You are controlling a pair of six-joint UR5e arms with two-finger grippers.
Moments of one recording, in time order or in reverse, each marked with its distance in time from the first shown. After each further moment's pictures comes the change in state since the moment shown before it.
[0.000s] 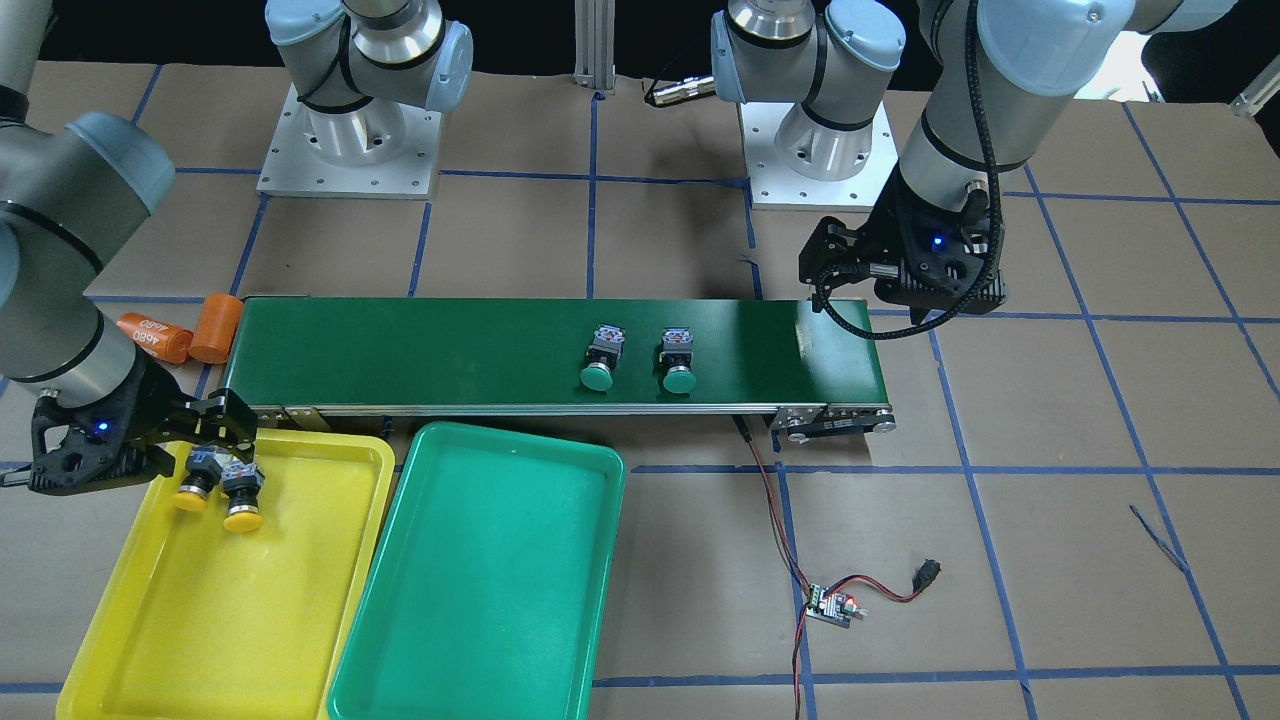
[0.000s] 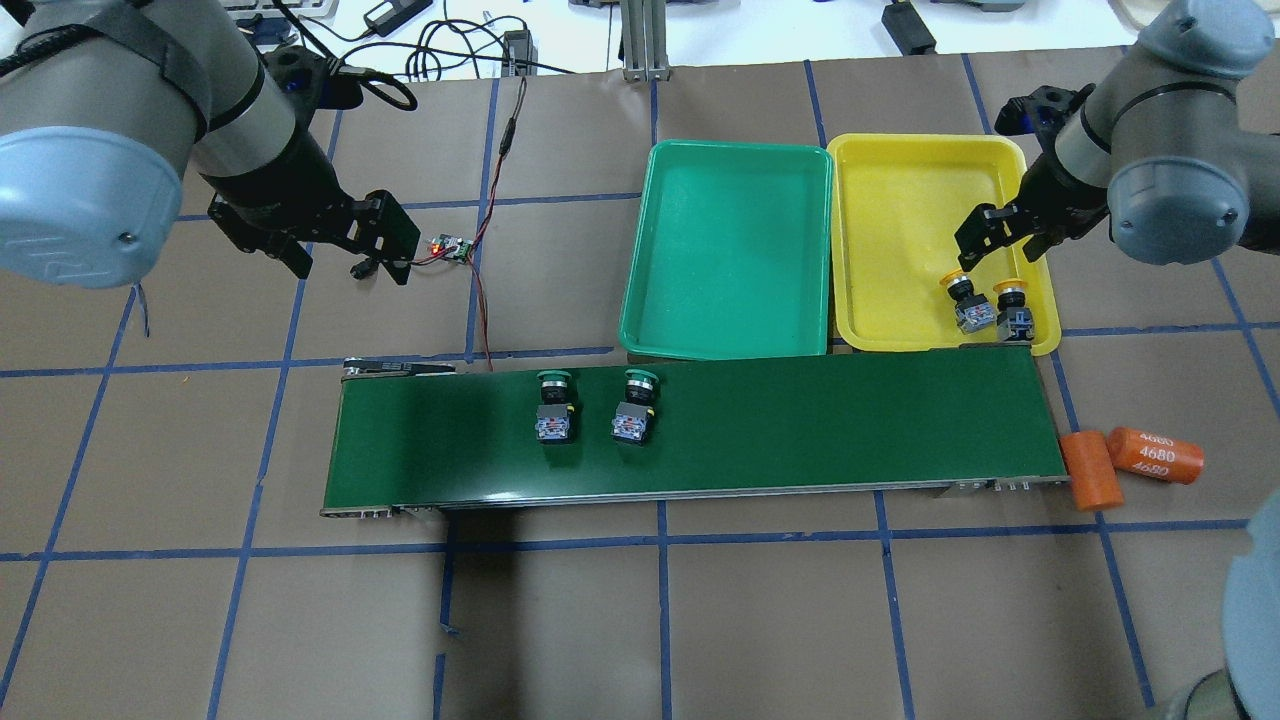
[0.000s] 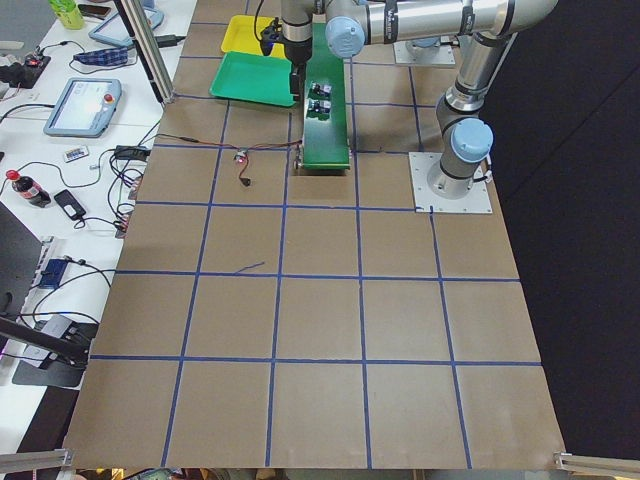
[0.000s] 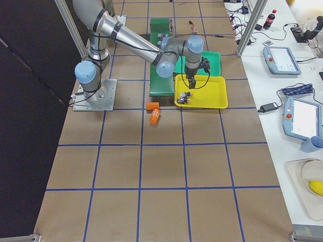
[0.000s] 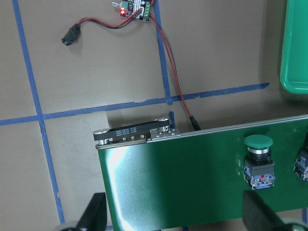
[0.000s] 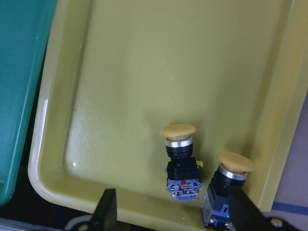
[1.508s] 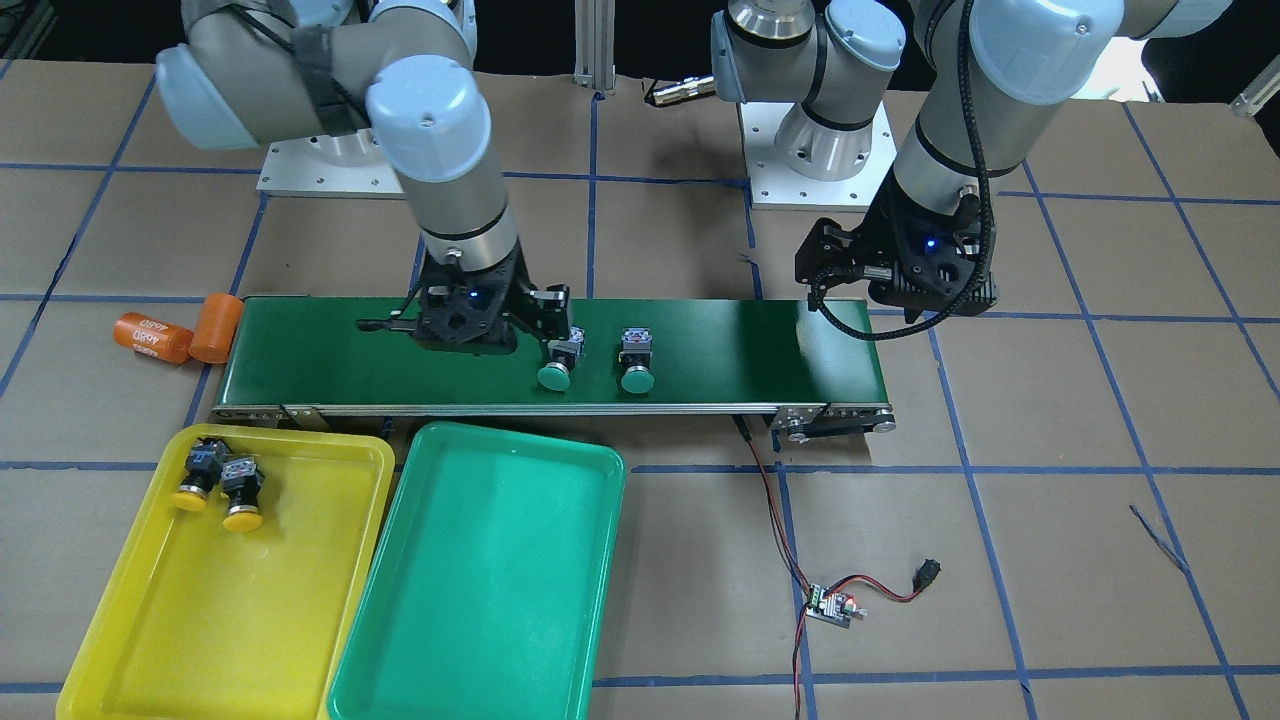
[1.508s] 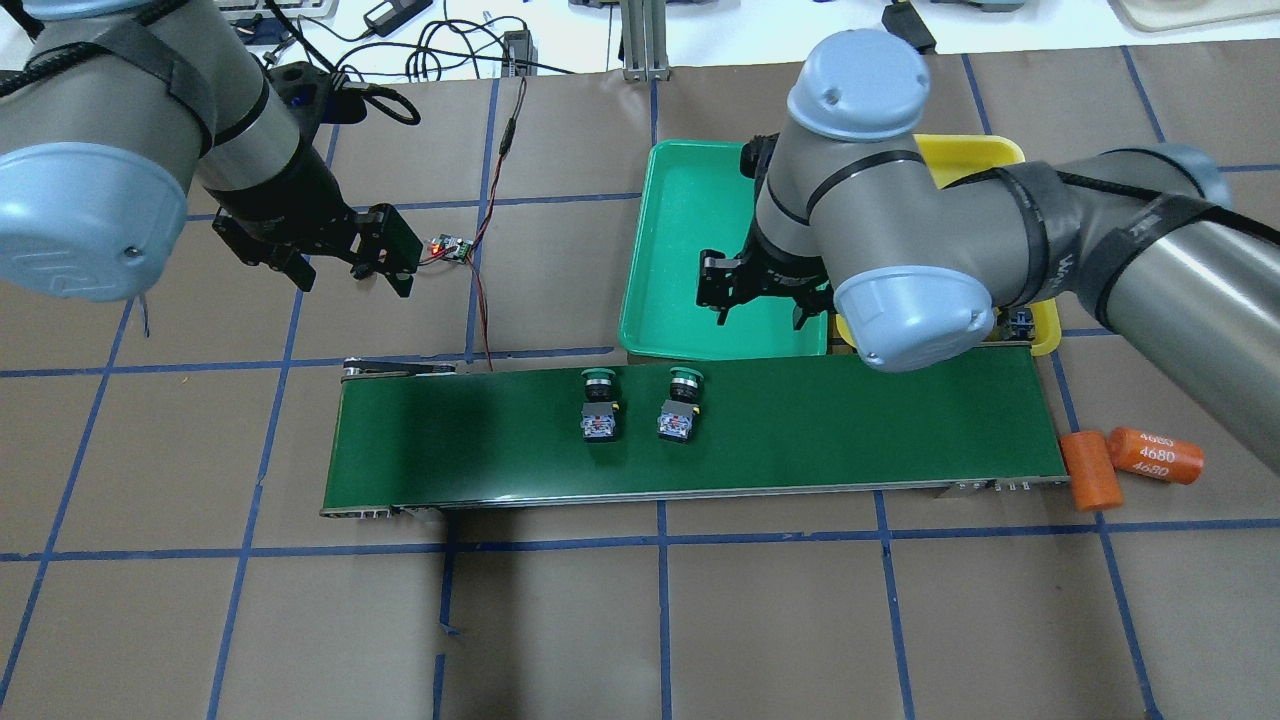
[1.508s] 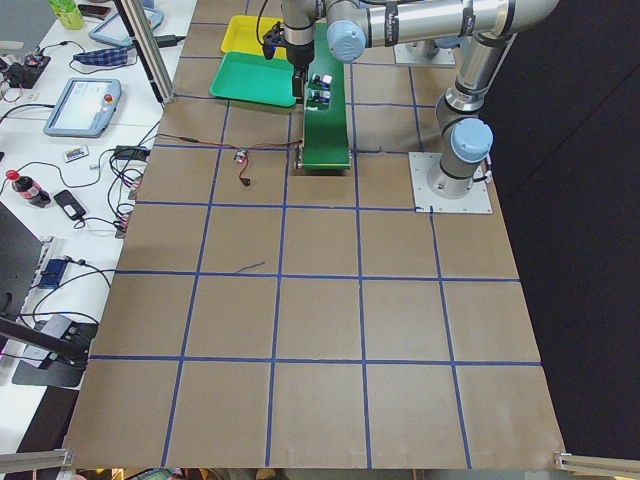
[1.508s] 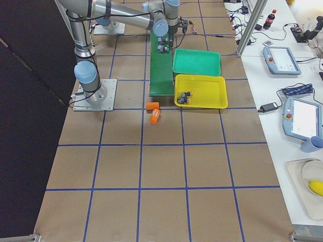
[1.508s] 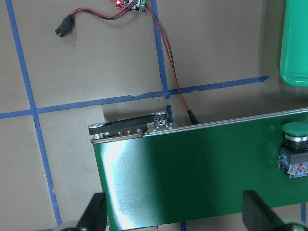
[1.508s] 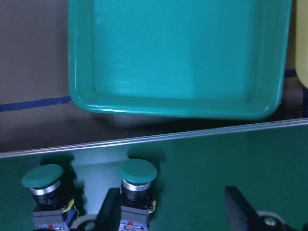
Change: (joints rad) left arm 0.001 0.006 -0.026 0.009 -0.003 -0.001; right arm 0.565 -0.098 0.064 0.028 -0.030 0.836
